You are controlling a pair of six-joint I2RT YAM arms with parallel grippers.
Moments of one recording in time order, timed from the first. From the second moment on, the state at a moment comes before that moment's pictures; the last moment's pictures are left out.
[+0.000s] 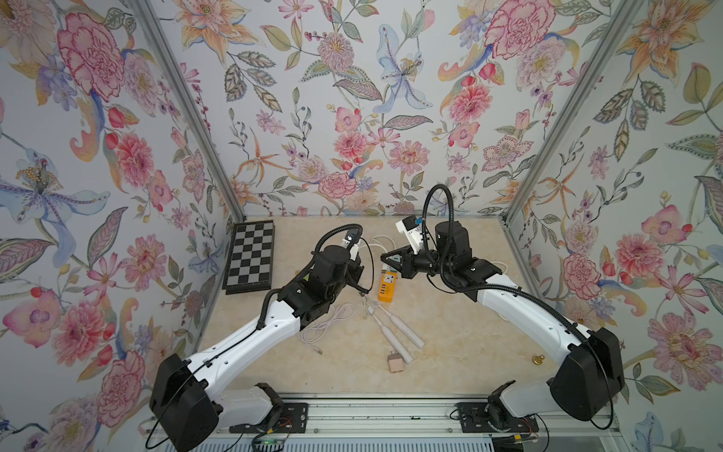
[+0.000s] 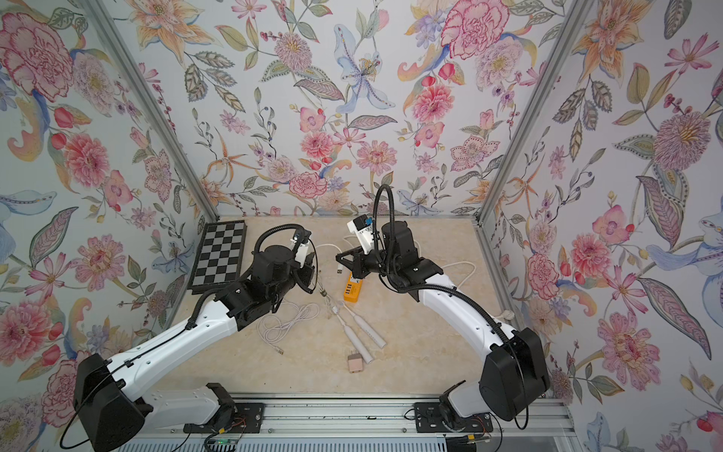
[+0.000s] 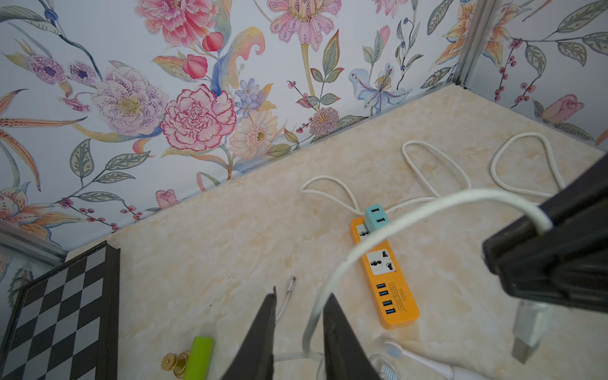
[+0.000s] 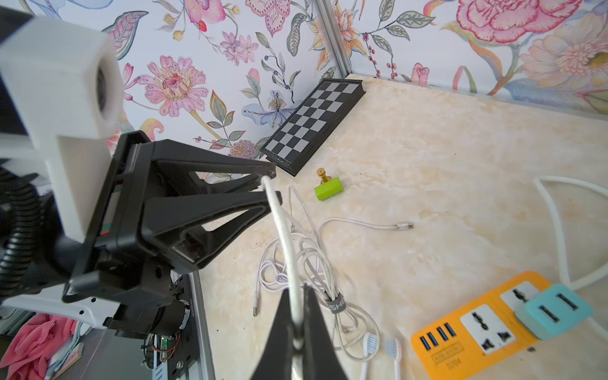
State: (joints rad) left arm -0.72 1.25 1.05 -0.18 -0.36 0.04; right arm 0.56 1.44 1.20 -0.15 -0.60 0.28
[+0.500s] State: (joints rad) left arm -0.72 1.03 0.92 -0.12 -0.39 0.01; right arm 0.59 1.47 1.28 -0.21 -0.46 0.45
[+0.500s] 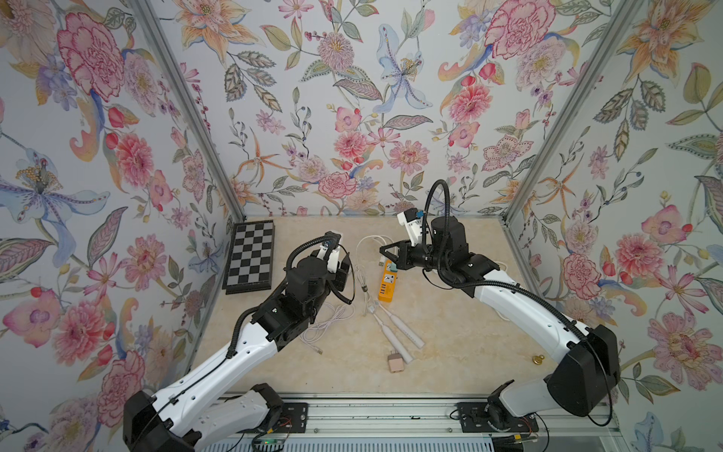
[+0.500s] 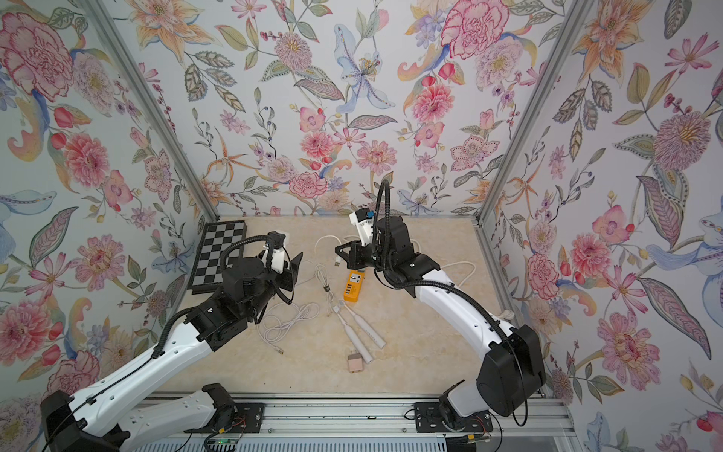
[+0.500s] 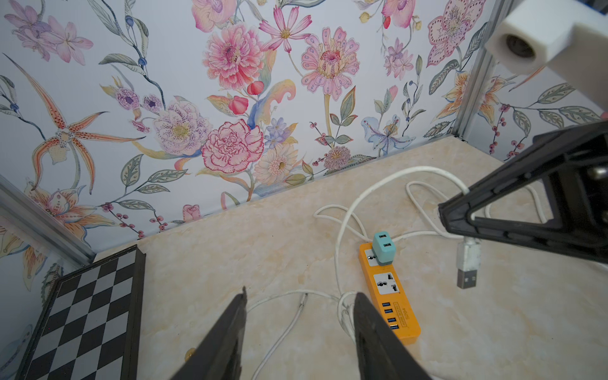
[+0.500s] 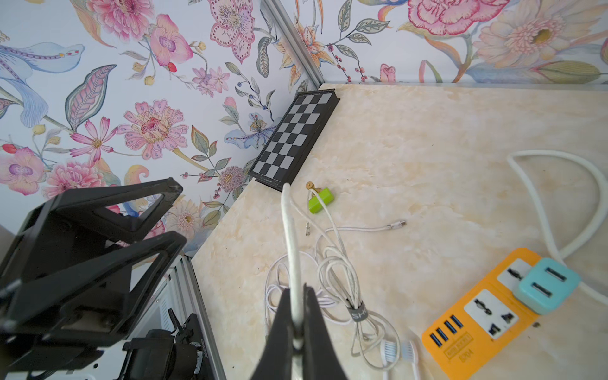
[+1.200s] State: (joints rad) left arm -0.72 0.95 0.67 0.21 -0.15 -0.11; right arm 0.63 1.50 1.33 -0.28 -0.39 0.61
